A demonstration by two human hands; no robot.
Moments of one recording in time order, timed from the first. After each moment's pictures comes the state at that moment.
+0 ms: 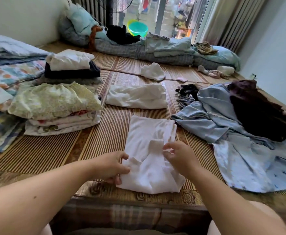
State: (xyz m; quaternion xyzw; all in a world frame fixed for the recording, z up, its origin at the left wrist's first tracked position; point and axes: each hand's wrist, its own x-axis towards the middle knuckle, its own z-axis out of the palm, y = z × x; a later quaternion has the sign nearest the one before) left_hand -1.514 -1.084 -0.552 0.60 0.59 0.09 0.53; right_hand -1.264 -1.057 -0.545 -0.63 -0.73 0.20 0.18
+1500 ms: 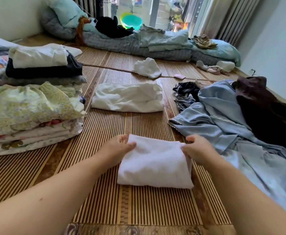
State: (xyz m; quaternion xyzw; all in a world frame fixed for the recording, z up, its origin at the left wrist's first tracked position) left_hand -1.473 -0.980 -0.566 0.56 0.64 0.24 0.46; right_hand -1.216 -0.962 -0.540 -0.77 -0.56 0.26 0.17
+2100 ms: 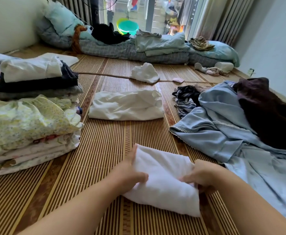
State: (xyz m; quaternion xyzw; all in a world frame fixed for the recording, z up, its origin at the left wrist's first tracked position) left_hand -1.448 -0.983 -0.574 0.60 0.62 0.17 0.48; right_hand -1.207 -0.961 -0.553 -0.77 -0.53 0.35 -0.07
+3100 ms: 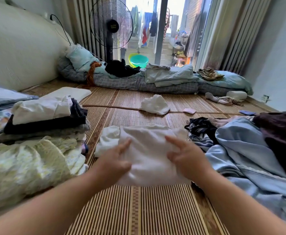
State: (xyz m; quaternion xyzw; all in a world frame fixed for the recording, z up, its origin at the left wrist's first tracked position) left_hand -1.508 -0.883 -0.504 0.66 0.58 0.35 0.34; right_hand -1.283 -0.855 -0.482 -0.58 -0.73 0.22 0.27
